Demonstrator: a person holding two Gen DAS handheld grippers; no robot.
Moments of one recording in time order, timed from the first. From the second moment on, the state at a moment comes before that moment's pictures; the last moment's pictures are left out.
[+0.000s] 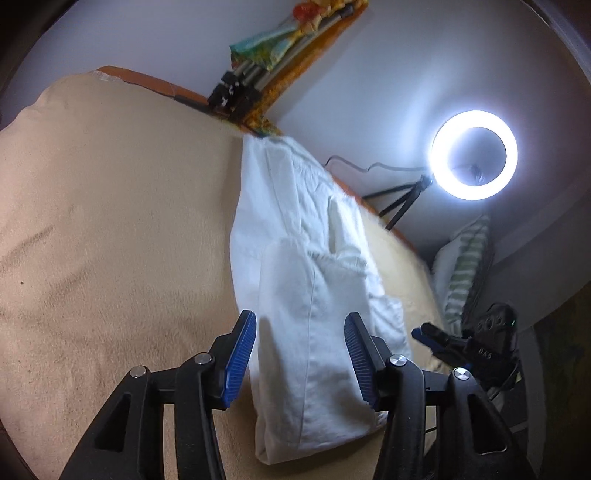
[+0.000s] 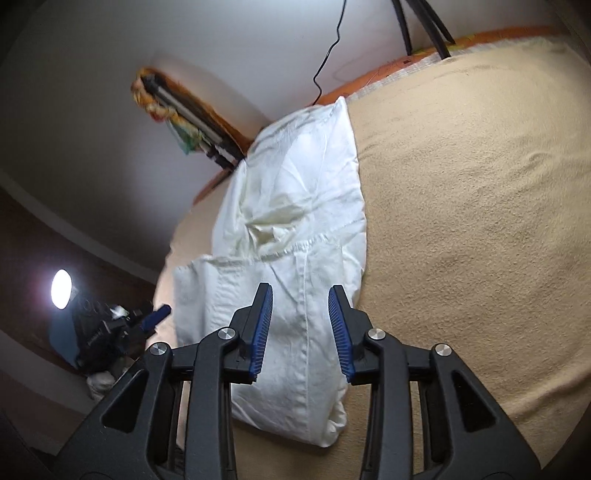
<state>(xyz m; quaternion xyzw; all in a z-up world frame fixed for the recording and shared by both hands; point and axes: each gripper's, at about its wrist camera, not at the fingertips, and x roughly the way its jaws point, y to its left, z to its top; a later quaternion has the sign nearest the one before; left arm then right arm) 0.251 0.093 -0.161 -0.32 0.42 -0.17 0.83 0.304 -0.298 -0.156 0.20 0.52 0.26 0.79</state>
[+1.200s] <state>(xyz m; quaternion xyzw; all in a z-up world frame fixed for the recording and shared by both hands) 0.269 0.110 -0.211 -0.48 0.41 -0.29 0.72 0.306 -0.302 -0.168 0.22 0.52 0.27 0.78</state>
